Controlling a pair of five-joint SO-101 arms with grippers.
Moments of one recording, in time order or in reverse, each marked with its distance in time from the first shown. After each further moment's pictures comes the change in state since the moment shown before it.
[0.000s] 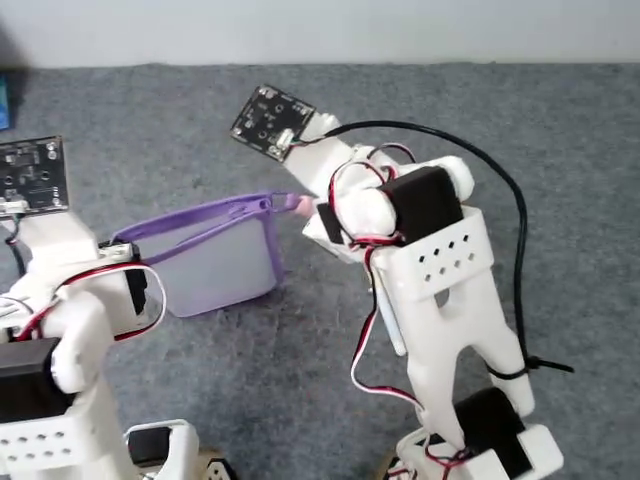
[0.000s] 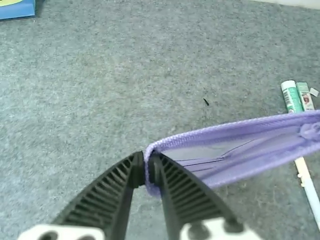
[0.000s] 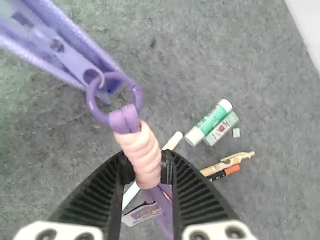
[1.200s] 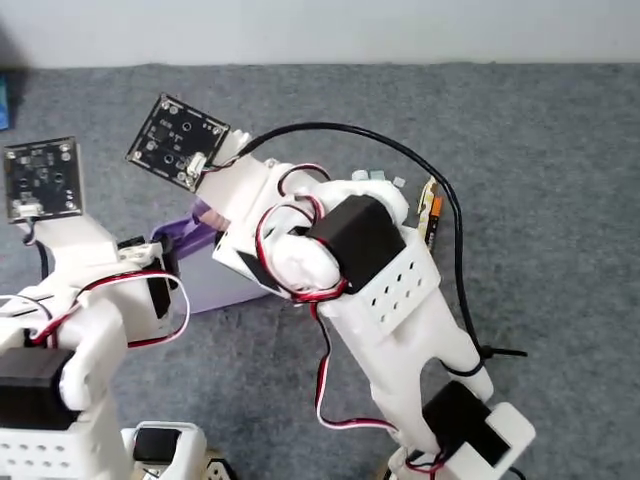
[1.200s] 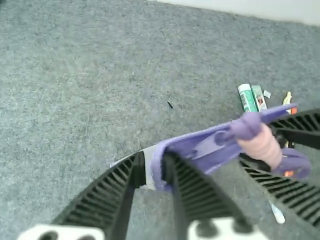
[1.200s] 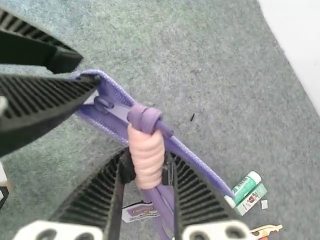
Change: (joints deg) left arm 10.5 -0.6 -0.9 -0.2 7.1; right arm -18.2 7.2 -14.9 -0.4 -11.1
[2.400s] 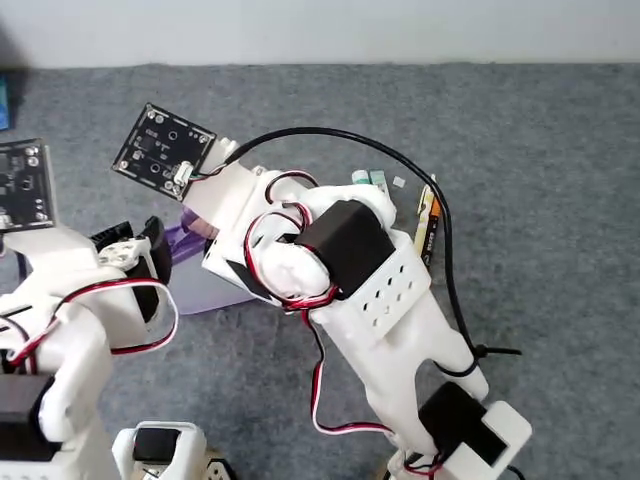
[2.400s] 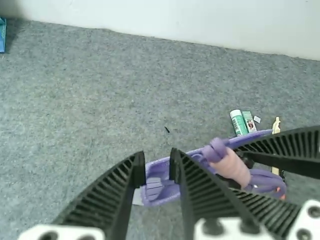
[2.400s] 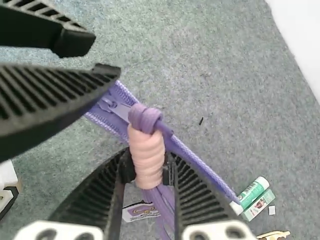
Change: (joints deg) left arm -0.2 0.2 -7.5 0.2 0.5; right arm -2.4 1.3 -0.4 0.4 -1.2
